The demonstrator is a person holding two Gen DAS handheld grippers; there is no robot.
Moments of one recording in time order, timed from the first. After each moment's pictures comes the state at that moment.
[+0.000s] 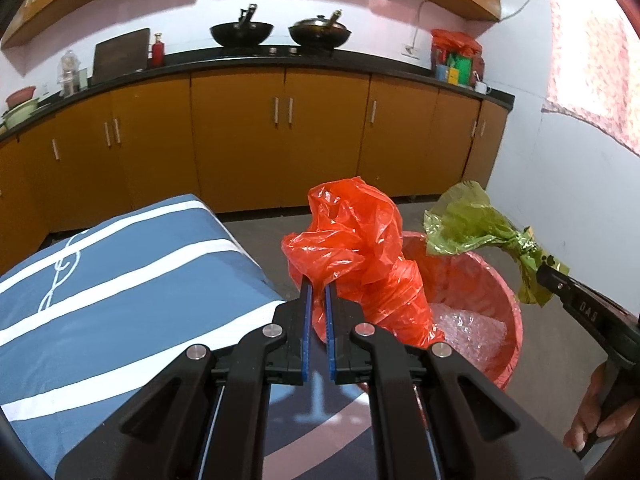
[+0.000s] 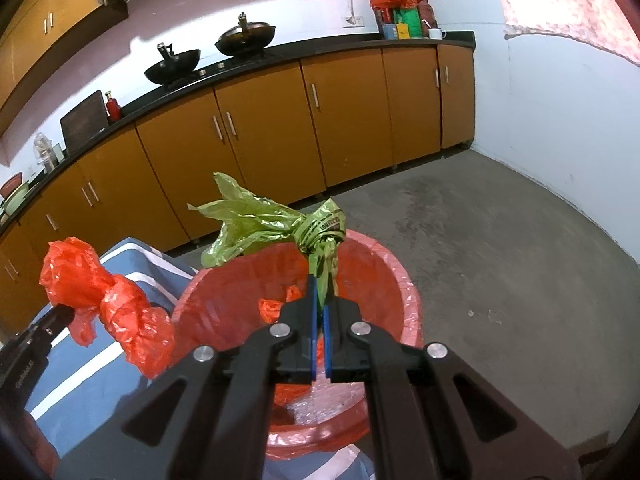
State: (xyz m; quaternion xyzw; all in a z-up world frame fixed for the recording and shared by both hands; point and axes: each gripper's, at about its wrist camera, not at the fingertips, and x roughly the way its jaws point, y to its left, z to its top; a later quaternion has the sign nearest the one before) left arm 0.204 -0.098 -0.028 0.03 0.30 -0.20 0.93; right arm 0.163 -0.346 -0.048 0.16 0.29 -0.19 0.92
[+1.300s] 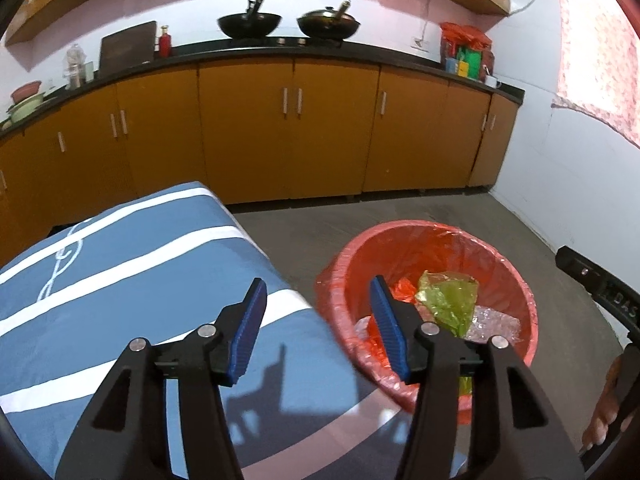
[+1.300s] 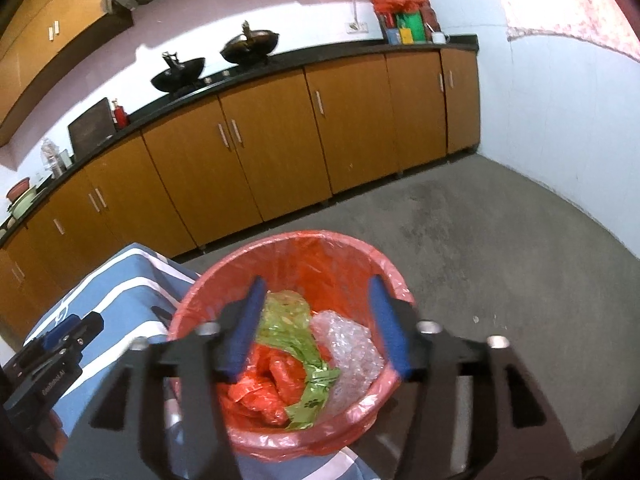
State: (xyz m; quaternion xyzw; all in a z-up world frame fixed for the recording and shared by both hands) left arm 0.205 -0.085 -0.035 0.03 0.31 -0.18 0.93; right arm 0.151 -0.347 -0.041 0.16 0.27 -0.17 0.93
